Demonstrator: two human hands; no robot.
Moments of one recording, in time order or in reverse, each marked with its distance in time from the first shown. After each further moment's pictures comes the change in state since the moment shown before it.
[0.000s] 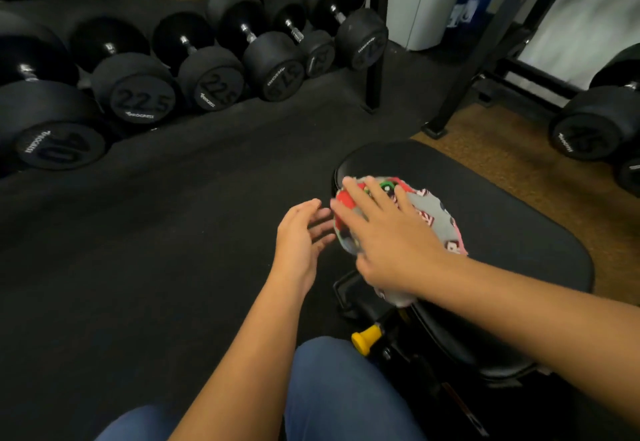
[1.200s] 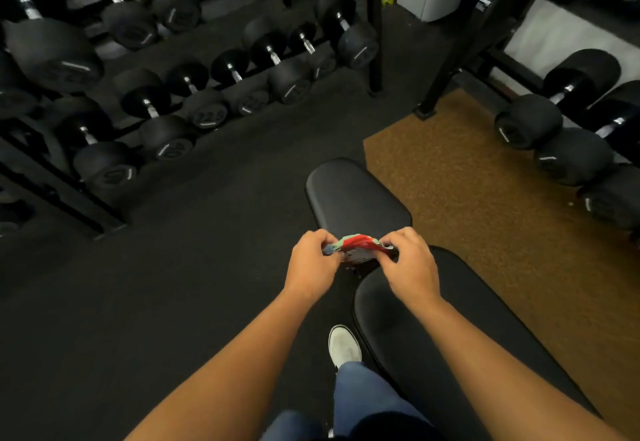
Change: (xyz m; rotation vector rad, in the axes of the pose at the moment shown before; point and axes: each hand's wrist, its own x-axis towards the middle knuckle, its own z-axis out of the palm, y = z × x) left_hand -0.356 0.144 0.216 1.156 0.113 0.080; right_hand -0.288 0.081 -0.232 0.825 0.239 0.413
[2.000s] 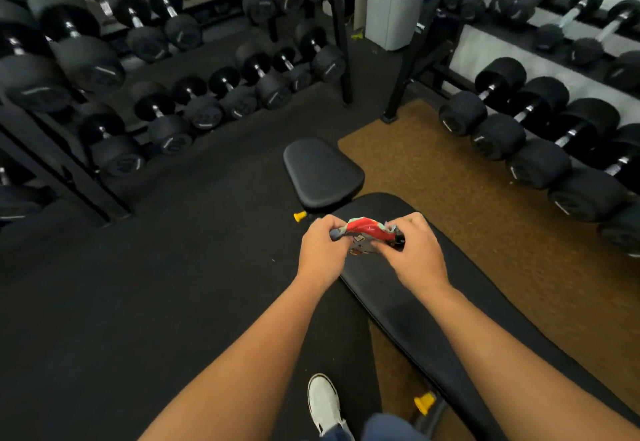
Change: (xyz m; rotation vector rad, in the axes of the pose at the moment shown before) left_hand -0.279 0.028 0.074 -0.176 0.045 0.163; right_hand -0.258 0.047 -0.123 0.084 0.104 -0.098
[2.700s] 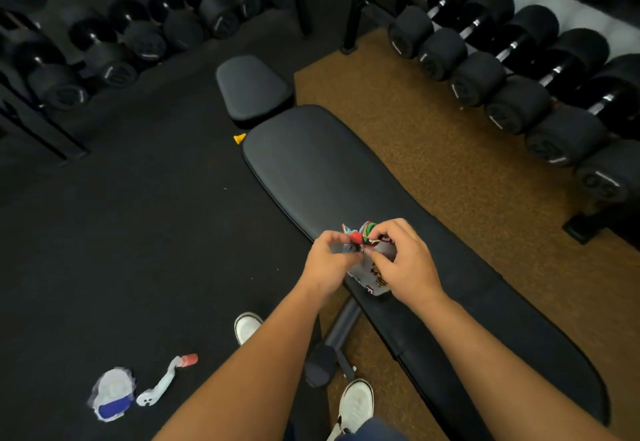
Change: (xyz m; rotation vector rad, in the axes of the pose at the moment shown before) left_hand -0.243 -0.027 0.258 -0.265 -0.187 -0.392; right_hand -0.254 0.193 -0.129 0.207 -0.090 -0.014
